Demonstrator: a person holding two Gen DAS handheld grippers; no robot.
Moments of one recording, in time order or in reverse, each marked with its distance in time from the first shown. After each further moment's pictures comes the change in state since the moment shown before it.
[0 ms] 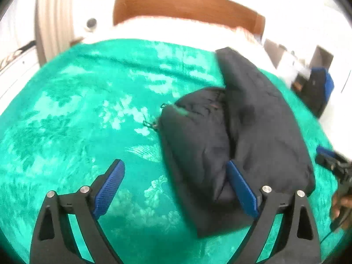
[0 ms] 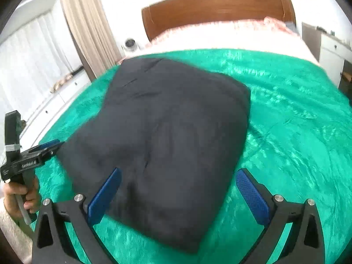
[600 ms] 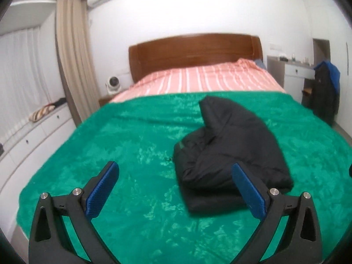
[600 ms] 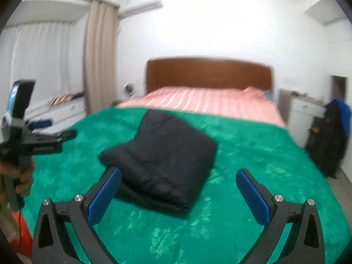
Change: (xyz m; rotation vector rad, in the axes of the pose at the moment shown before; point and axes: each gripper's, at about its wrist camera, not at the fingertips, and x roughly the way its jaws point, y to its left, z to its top) left arm -0.160 -0.067 -0.030 0.173 -0.289 0.228; right arm -0.185 0.085 -0.049 -0.134 -0.414 -0.218
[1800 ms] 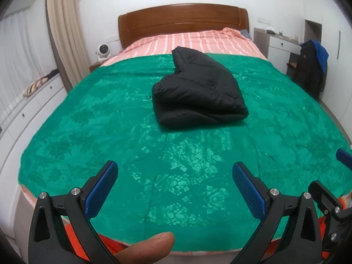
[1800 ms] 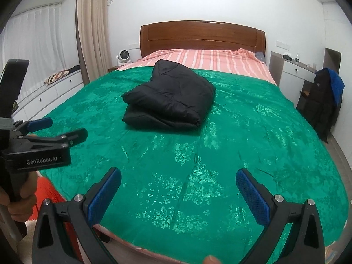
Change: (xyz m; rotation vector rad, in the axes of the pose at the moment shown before) left arm -0.114 -0.039 -0.089 0.011 0.255 -0.089; right arm -0.099 0.050 -0.069 0.027 0.301 -0.007
